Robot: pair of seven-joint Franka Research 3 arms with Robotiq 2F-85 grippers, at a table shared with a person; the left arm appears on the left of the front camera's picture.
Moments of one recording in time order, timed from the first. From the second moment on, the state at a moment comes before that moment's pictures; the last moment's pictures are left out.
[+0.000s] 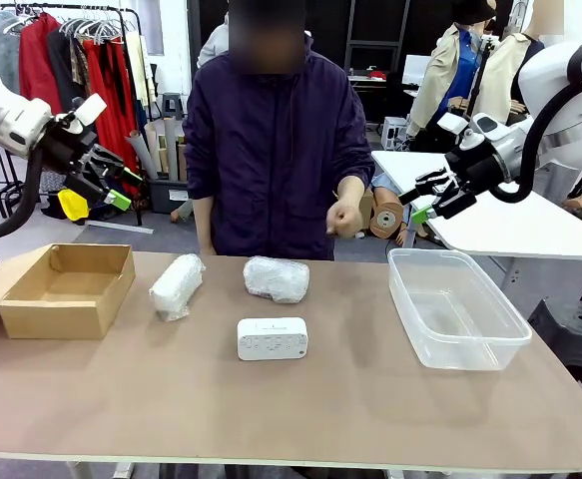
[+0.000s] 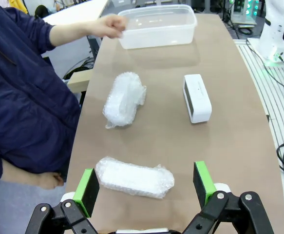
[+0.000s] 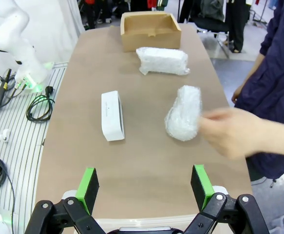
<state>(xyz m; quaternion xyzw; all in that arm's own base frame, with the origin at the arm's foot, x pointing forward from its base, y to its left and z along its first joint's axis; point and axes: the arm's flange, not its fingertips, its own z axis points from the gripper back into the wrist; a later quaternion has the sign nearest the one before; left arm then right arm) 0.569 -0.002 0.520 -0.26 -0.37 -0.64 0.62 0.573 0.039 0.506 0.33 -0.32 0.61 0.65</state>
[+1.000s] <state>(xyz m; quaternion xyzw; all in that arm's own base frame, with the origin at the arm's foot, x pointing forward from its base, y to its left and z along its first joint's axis) 0.569 -0.001 0.520 -0.26 -0.37 -0.64 0.62 0.573 0.039 0.506 0.33 -0.32 0.61 0.65</state>
